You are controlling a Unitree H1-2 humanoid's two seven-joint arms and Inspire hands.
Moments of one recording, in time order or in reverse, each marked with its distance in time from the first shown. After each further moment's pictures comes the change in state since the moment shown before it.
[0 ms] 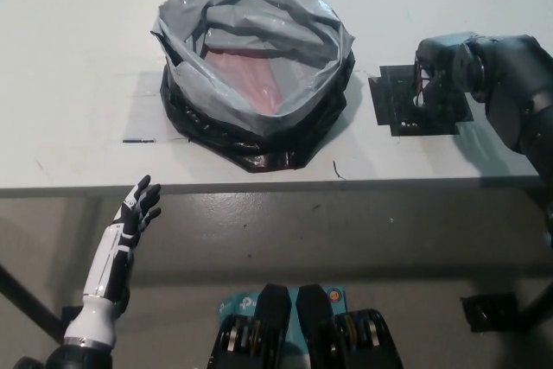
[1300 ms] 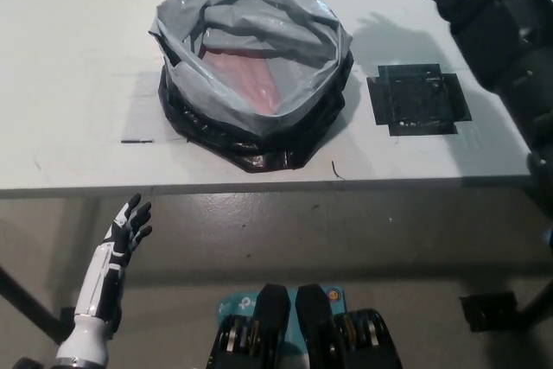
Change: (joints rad) left_arm 0.057 0.000 0.014 -0.022 -0.003 0.005 0.000; right_arm -0.139 0.071 -0.350 -0.087 0.154 -0.076 -0.175
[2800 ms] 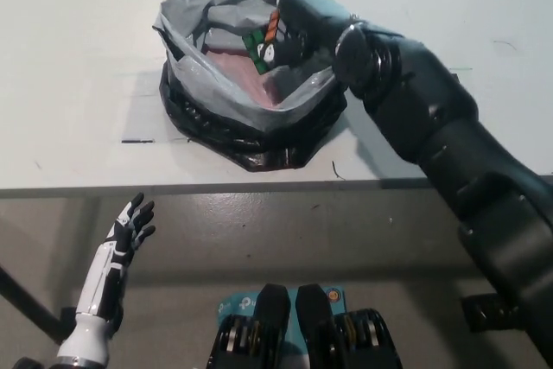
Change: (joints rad) left_arm -0.001 0.000 0.000 -0.003 -0.002 0.005 -0.014; right_arm 0.150 0.156 0.068 -0.110 -0.006 0.042 0.003
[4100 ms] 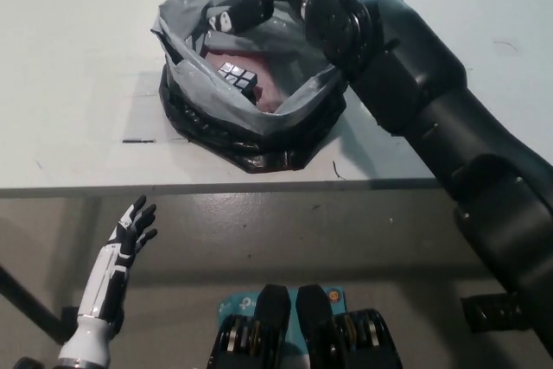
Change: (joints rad) left_arm 0.003 0.000 -0.003 0.002 0.021 -0.001 0.000; right_arm -0.068 -0.003 0.031 -0.131 -0.023 -0.070 0.017
